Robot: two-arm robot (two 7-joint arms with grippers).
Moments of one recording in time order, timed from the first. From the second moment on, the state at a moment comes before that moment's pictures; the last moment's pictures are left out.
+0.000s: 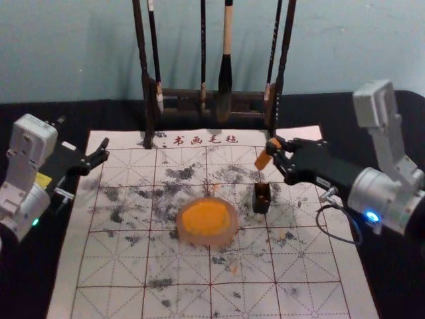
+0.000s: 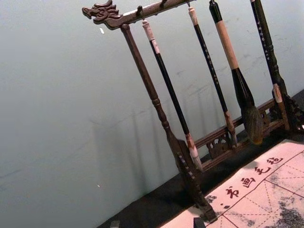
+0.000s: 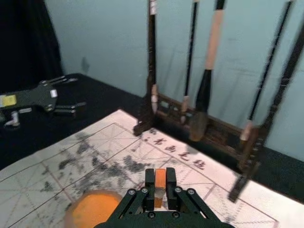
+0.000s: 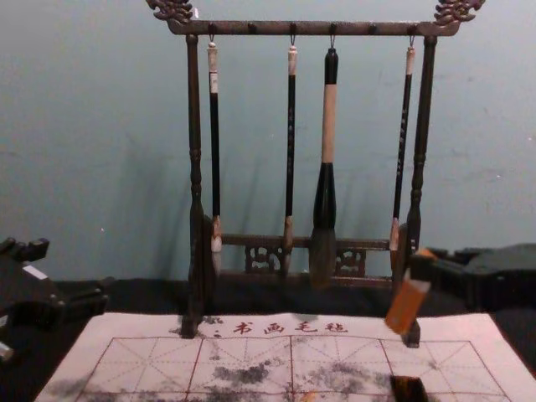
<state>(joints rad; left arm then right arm) -0.20 0.60 0.45 -1.41 -0.25 -0.12 0.03 0.11 0.45 -0.28 -1.71 0.39 0.28 0.42</state>
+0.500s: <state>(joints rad) -0.20 0.60 0.45 -1.41 -0.25 -0.12 0.03 0.28 0.47 -0.44 -1.58 0.36 0.29 0.54</state>
